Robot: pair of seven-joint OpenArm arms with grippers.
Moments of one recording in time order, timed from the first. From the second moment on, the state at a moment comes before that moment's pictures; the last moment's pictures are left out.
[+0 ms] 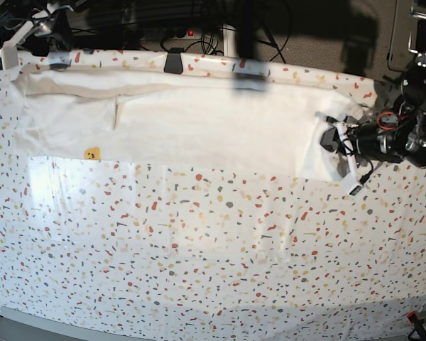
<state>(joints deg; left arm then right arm) -4.6 -29.1 8.1 94.6 -47.1 -23.3 68.5 -45.6 7.3 54.0 132.0 54.6 34.2 -67.9</state>
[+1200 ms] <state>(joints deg) 6.6 -4.4 10.1 110.6 -37.5 -19.4 59.1 -45.6 7.3 54.0 132.0 56.9 34.2 -67.8</state>
